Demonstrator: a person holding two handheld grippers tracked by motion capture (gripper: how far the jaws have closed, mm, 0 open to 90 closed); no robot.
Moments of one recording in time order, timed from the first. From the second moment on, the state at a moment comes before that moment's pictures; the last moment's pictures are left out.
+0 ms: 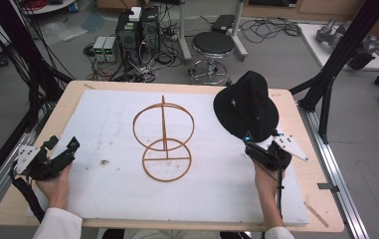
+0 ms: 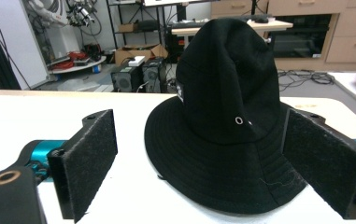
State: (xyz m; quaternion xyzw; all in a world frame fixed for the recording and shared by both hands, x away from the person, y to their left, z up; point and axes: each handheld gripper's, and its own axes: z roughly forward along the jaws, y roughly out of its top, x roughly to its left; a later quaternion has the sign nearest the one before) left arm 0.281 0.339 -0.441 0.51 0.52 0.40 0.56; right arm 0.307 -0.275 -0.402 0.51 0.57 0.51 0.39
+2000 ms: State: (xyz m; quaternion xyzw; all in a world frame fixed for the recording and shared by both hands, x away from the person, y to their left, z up) left arm 0.283 0.337 -0.442 0.52 0.52 0.40 0.55; right arm 0.432 -0.262 -0.383 0.54 0.61 0.41 0.40
